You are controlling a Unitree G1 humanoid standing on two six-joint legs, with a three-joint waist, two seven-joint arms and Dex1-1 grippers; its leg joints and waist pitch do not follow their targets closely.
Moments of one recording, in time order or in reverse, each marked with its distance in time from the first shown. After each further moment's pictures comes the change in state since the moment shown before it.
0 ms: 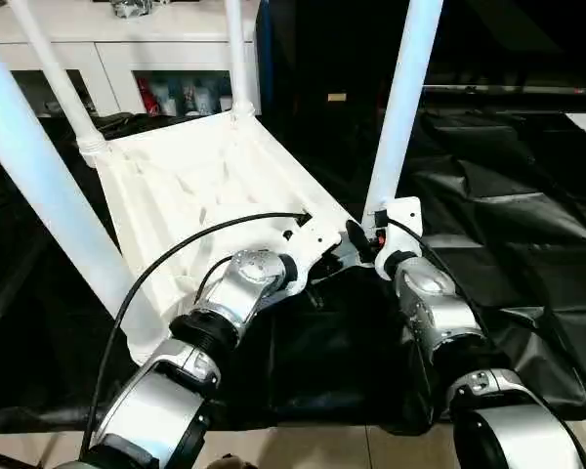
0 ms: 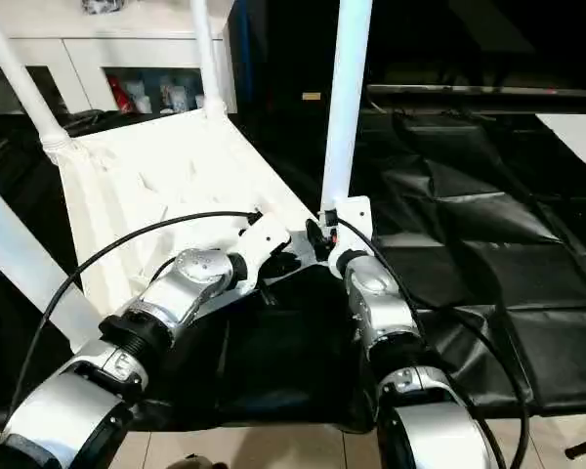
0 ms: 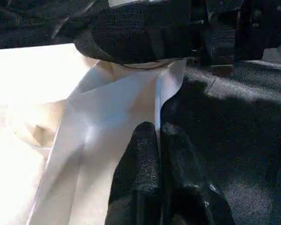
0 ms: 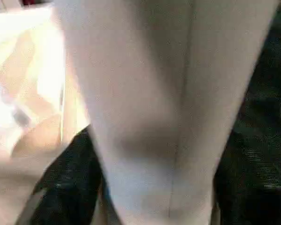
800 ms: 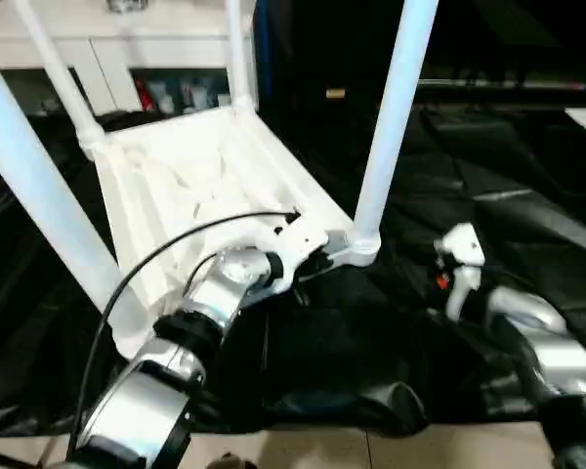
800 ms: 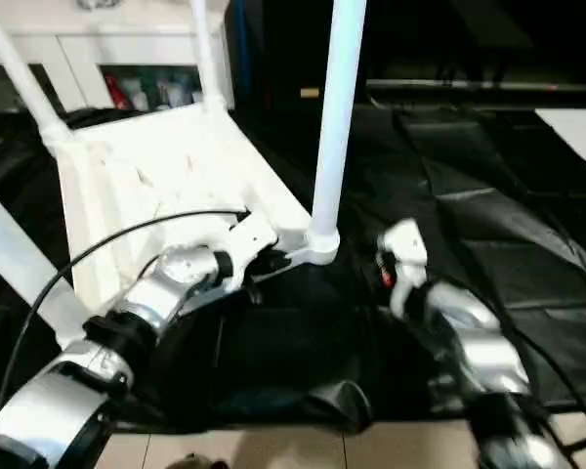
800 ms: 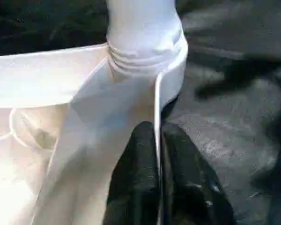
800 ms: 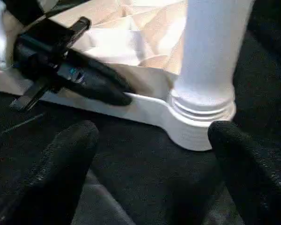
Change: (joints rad) left arm 0.045 0.043 0.044 -0.055 -0.046 -0.077 -0.113; right arm 0.360 -0.371 0.058 -0.599 0.199 0.221 0.703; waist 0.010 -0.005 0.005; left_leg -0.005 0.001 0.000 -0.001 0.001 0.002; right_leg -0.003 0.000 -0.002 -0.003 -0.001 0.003
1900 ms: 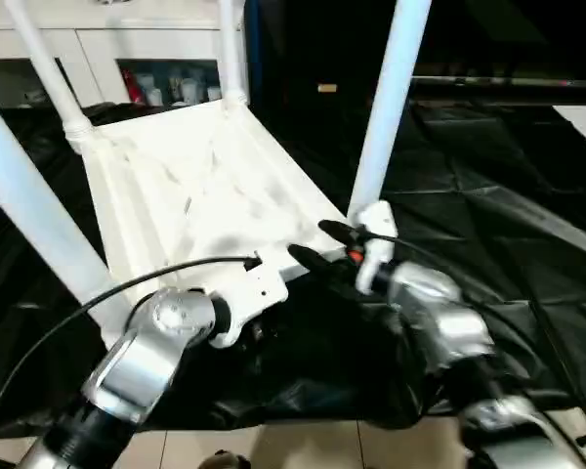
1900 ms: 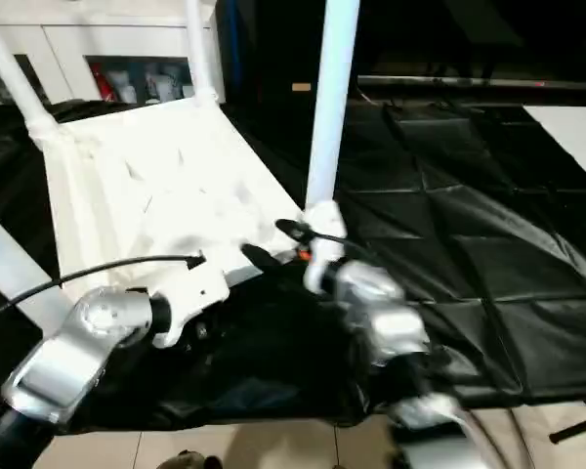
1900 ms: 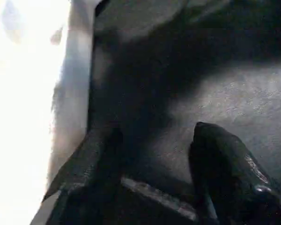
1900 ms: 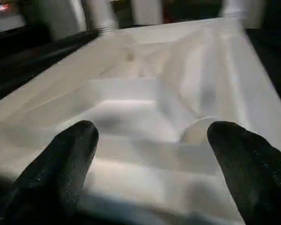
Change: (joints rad) left arm 0.458 0.337 -0.149 -0.957 0.100 0.563 -0.038; right arm -0.275 0.383 0.053 0.320 -0.079 -0.109 -0.325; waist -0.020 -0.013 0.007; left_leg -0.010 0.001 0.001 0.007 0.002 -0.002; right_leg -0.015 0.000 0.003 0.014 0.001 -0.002
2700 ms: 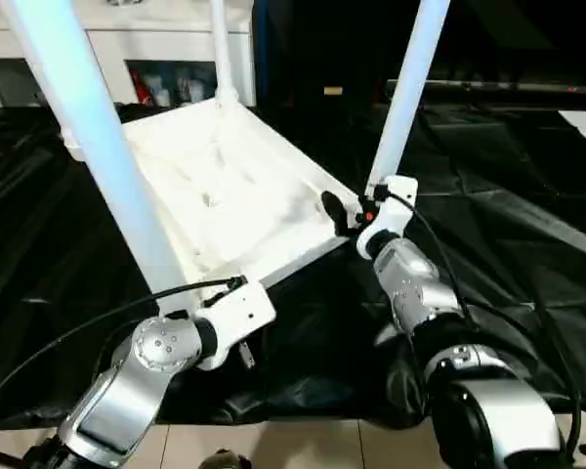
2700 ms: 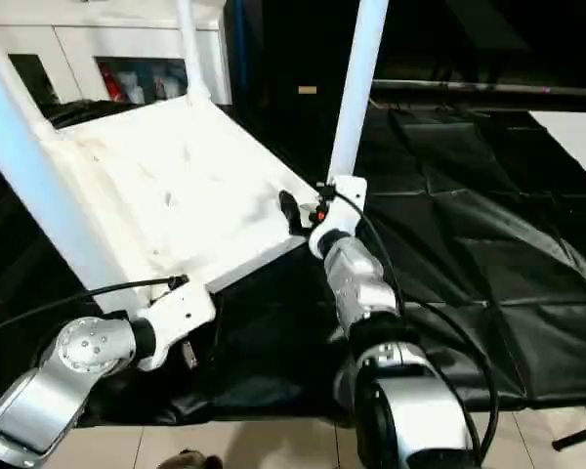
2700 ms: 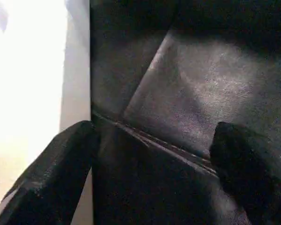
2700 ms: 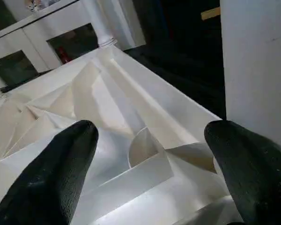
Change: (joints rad) left arm 0.111 0.045 0.012 -0.130 0.020 -0.048 0.064; right arm -0.245 0.034 -0.252 0.417 0.081 -0.156 -0.303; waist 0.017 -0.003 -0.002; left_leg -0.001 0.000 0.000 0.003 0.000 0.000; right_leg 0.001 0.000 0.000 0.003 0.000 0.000
